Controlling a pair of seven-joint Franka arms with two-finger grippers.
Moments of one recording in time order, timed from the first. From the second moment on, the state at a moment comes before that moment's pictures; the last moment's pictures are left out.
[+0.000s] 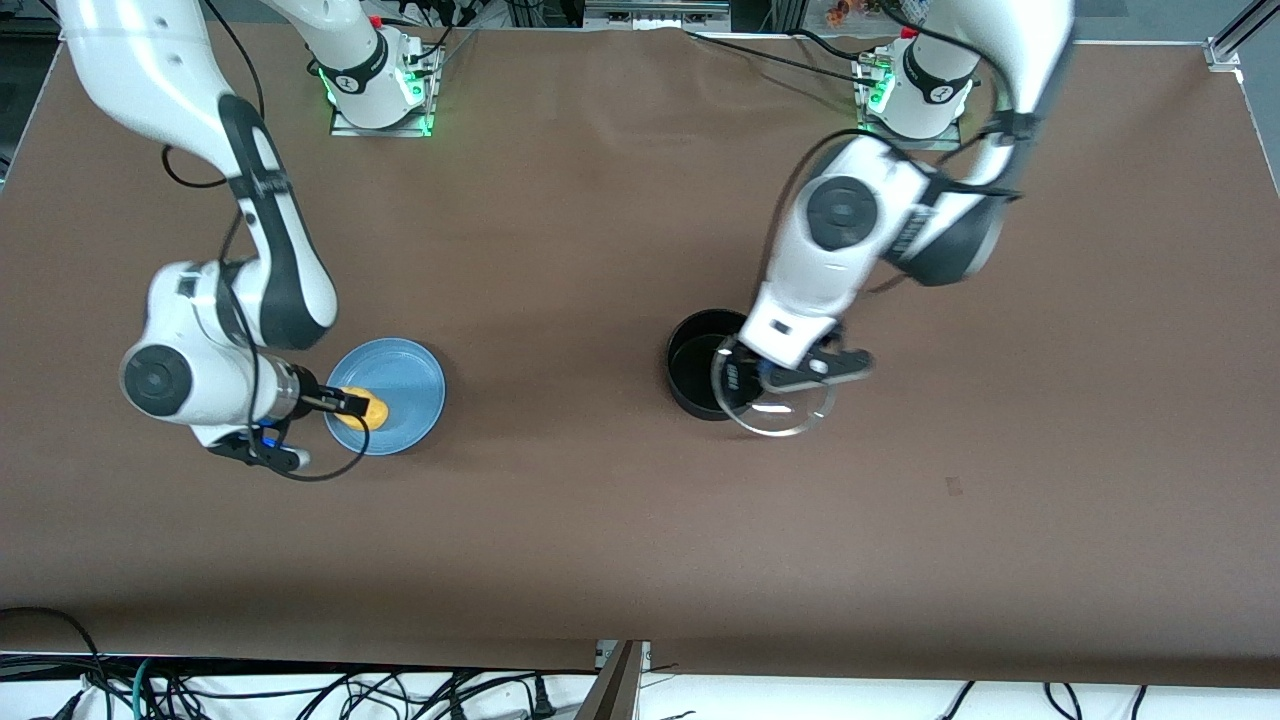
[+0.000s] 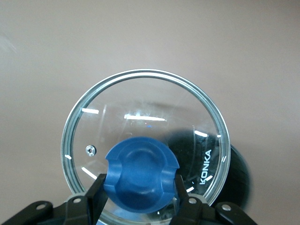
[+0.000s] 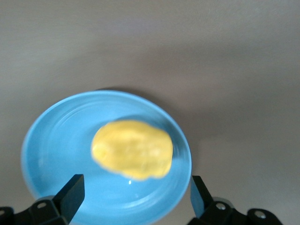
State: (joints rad) left arm -0.25 0.40 -0.23 -1.69 0.13 2.11 -0.70; right arm 0.19 0.63 -0.11 -1.61 0.09 2.04 0.29
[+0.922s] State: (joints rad) left arm 0.16 0.45 0.01 -1.76 0.03 2.09 0.27; right arm 0.17 0.68 -0.12 -1.61 0.13 2.10 0.40
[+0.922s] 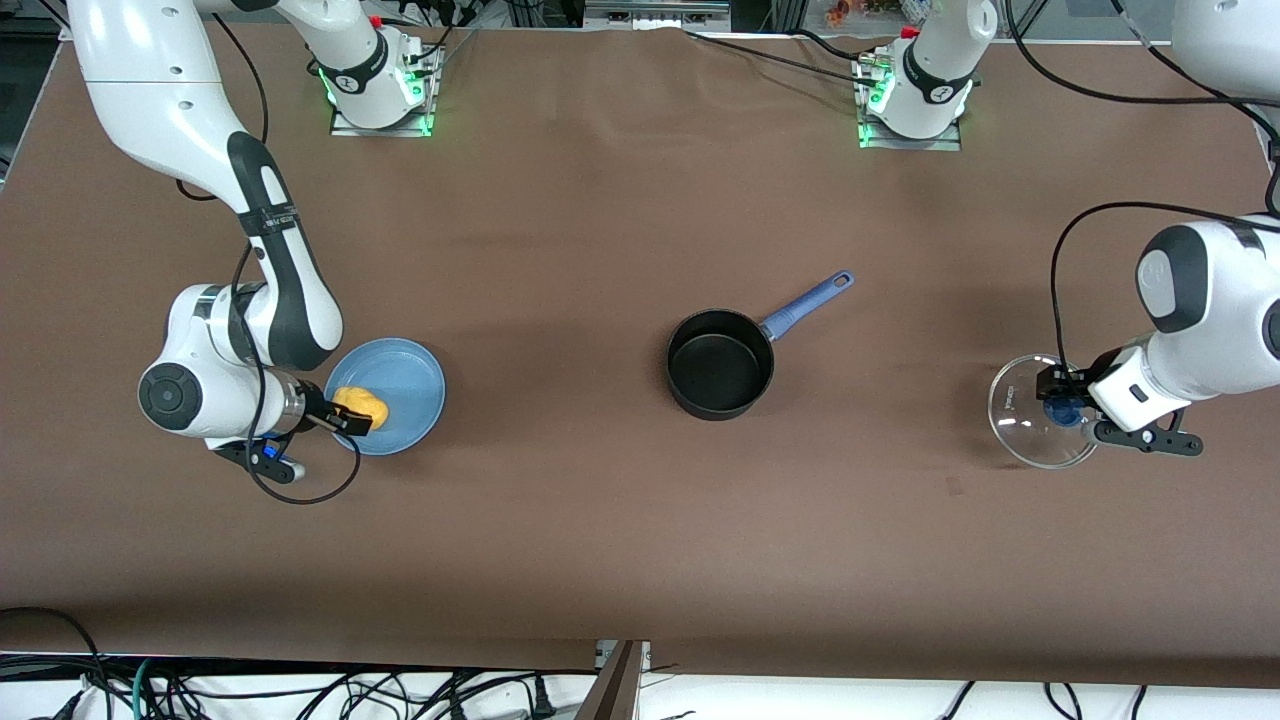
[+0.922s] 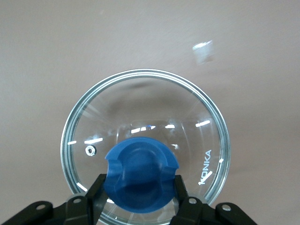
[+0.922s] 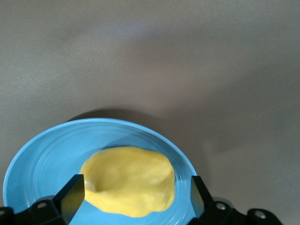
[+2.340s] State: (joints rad) left arm 0.20 0.43 -0.01 -1.48 0.02 1.72 0.29; right arm 0.17 0.70 -0.12 -1.61 0.22 2.10 0.41
